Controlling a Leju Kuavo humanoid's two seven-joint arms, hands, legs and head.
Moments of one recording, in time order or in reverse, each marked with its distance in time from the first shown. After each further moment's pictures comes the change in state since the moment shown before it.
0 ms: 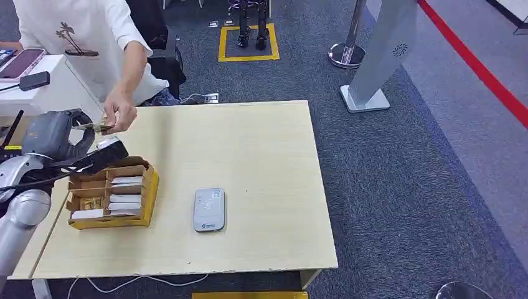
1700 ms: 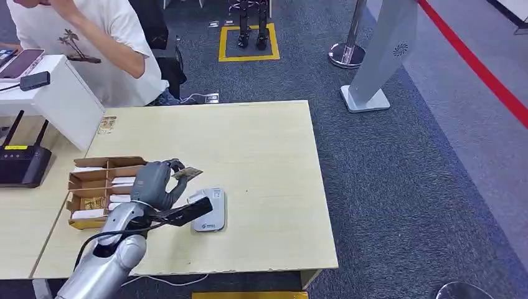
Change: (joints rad) left arm 0.206 -0.358 -0.135 0.093 -0.115 0.191 -0.100; right arm -0.004 0.003 0.010 0.003 0.036 0.002 -0.003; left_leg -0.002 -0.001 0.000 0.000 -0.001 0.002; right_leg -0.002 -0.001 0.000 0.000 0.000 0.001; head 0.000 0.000
